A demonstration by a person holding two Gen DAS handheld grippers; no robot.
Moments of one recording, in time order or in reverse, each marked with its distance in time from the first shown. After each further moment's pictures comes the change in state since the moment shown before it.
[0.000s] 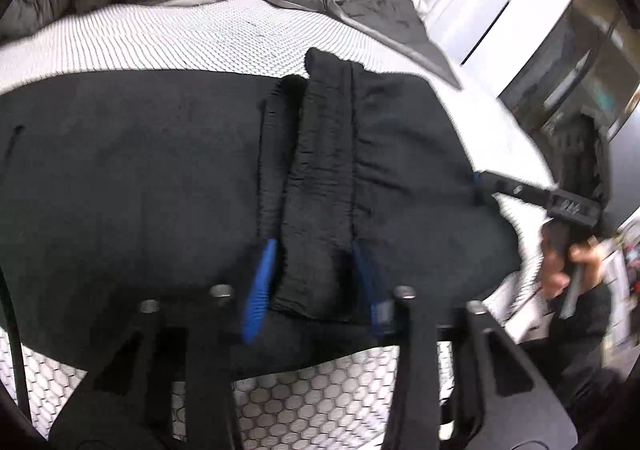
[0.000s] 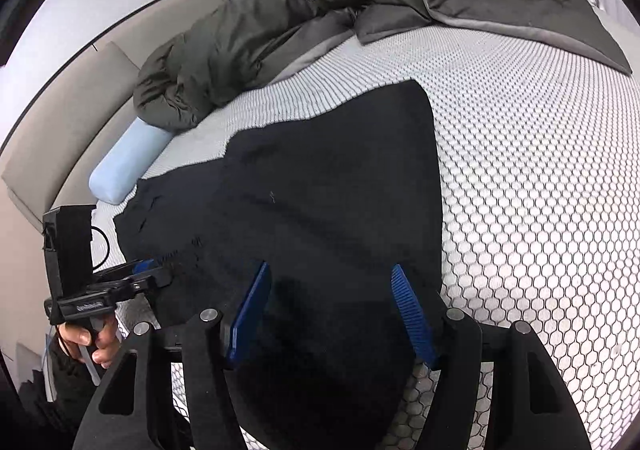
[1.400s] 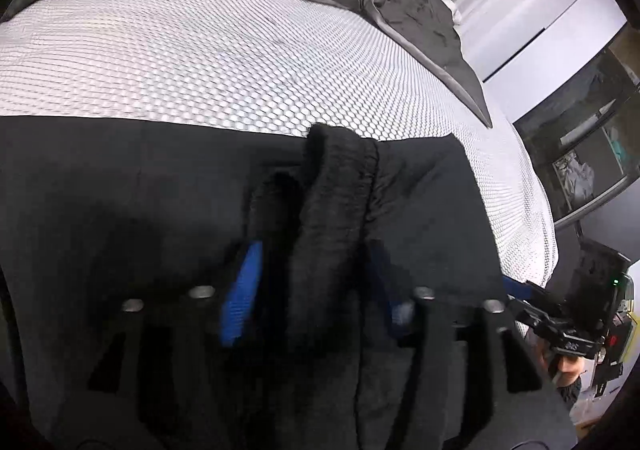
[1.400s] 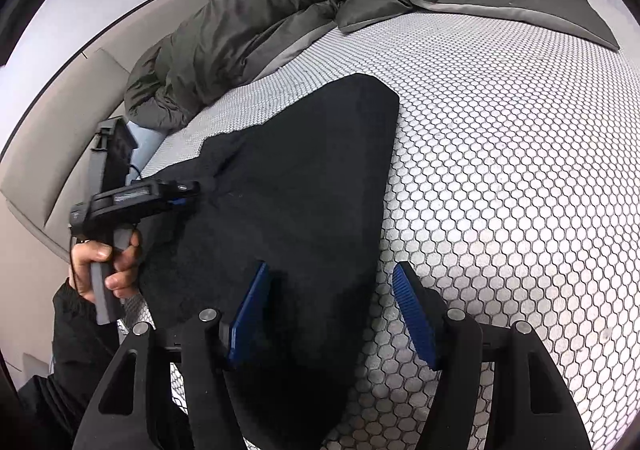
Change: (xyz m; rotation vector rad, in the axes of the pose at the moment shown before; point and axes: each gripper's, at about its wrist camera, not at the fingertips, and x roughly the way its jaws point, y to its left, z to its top) left arm 0.058 0.019 0.103 -0.177 0.077 -0.048; right arm -0.004 -0.018 -0.005 0.048 0.024 -0.006
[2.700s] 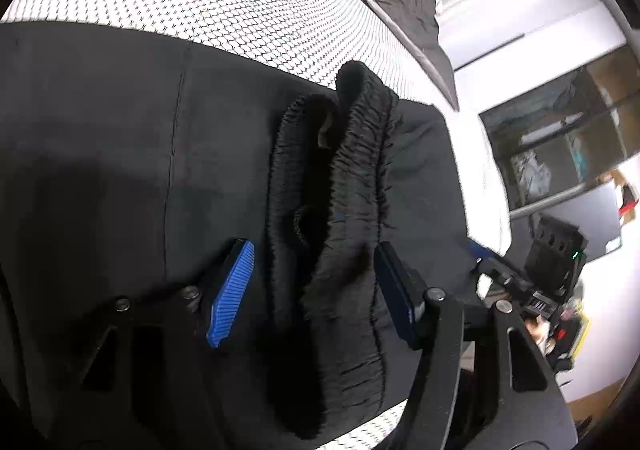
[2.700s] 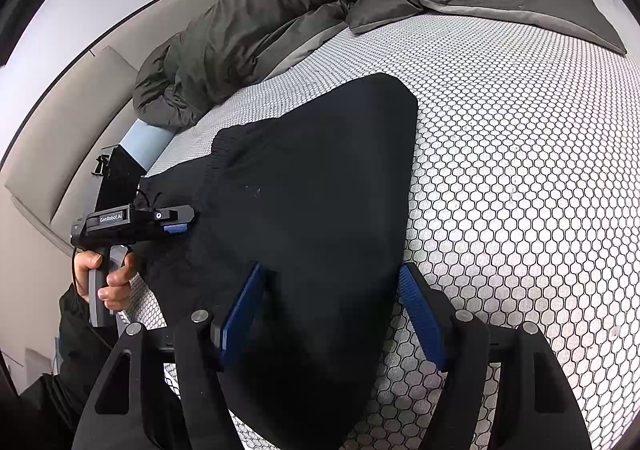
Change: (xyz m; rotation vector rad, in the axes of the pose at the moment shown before) left arm -0.006 0.055 -0.024 -0.050 0.135 -0.185; right arm 0.000 0.010 -0.001 -0.010 0.000 0.026
